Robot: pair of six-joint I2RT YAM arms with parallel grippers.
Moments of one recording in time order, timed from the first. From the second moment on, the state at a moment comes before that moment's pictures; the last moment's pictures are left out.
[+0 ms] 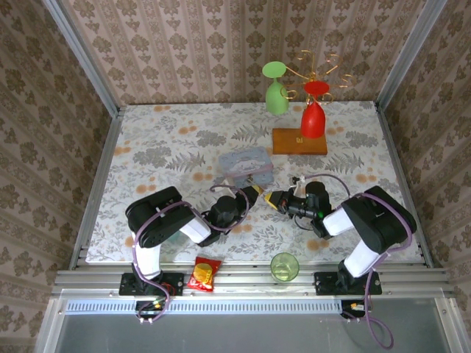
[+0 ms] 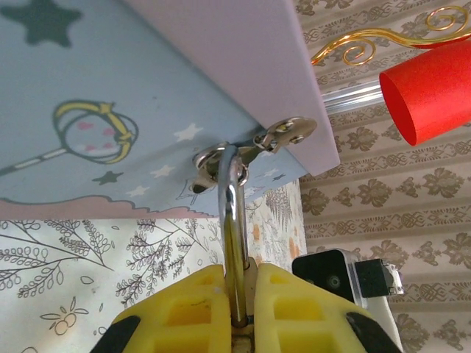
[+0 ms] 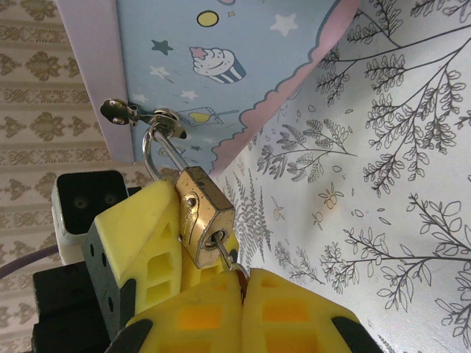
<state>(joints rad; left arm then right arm) -1.02 1.89 0.52 1.17 -0.24 -1.32 0.39 1.66 0.28 1.03 -0.61 1.25</state>
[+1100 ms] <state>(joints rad) -1.01 1.89 0.57 1.20 -0.22 -1.35 0.33 1.62 0.30 1.05 -0.71 1.23</state>
